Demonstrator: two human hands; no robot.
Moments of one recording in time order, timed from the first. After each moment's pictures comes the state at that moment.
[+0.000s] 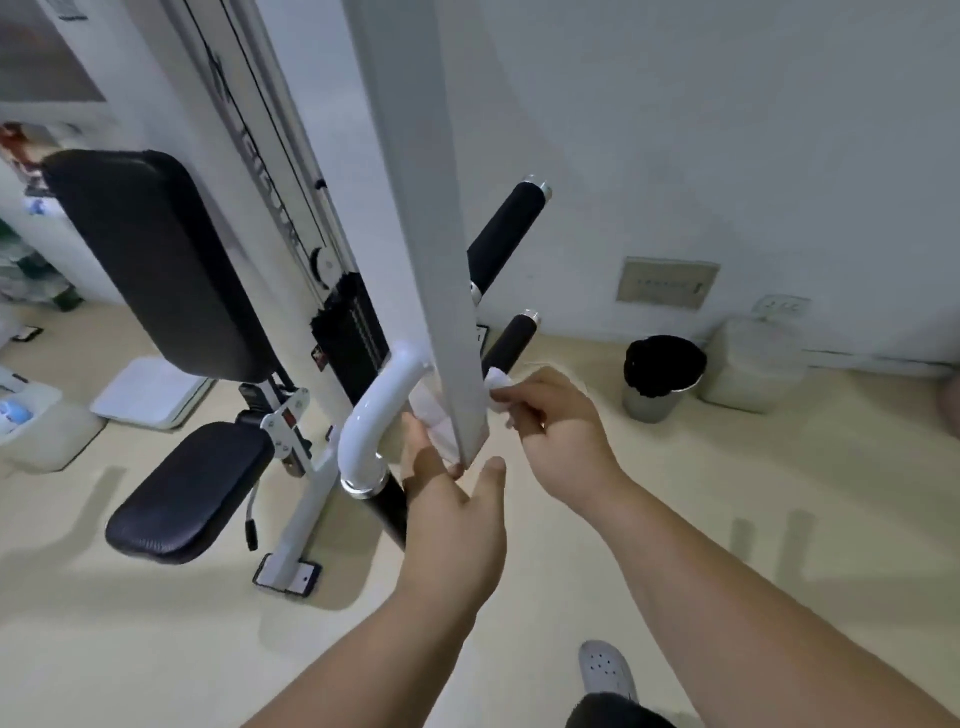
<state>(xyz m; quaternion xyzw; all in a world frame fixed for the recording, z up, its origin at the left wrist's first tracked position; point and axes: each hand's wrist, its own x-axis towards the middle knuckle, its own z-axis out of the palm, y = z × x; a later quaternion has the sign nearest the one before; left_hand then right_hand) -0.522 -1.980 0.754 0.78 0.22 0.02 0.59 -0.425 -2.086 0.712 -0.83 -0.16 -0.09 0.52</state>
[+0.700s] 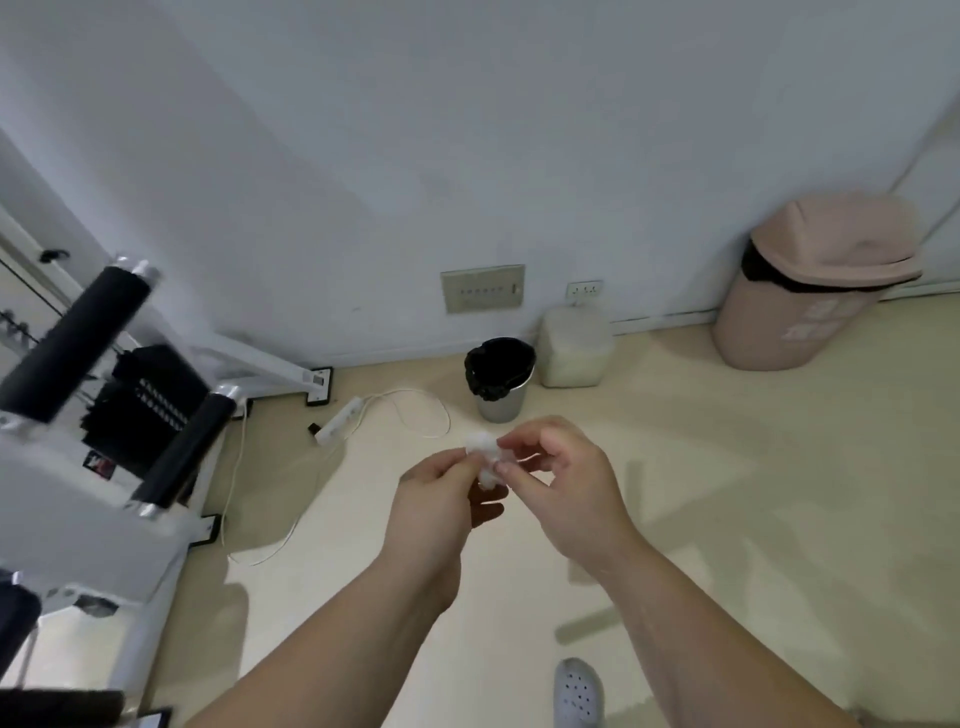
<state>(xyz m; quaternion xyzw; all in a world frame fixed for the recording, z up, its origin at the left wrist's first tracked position) -0.444 -2.185 0.743 0.64 0.15 -0.21 0.72 -0.458 -2.326 0.709 -0.80 0.04 -0.12 0.59</state>
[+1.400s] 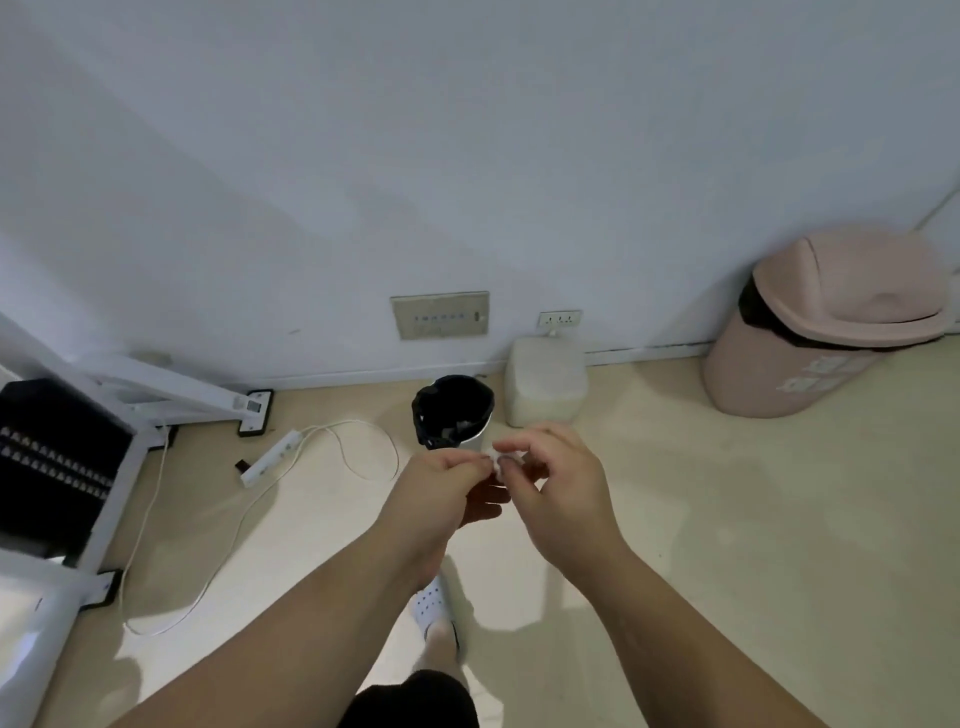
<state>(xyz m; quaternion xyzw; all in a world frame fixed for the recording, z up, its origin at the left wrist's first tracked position) -0.192 -2.392 0.701 0.66 0.08 -0.29 0.69 -0.230 -2.532 0.683 -0.84 0.05 -0.14 0.51</state>
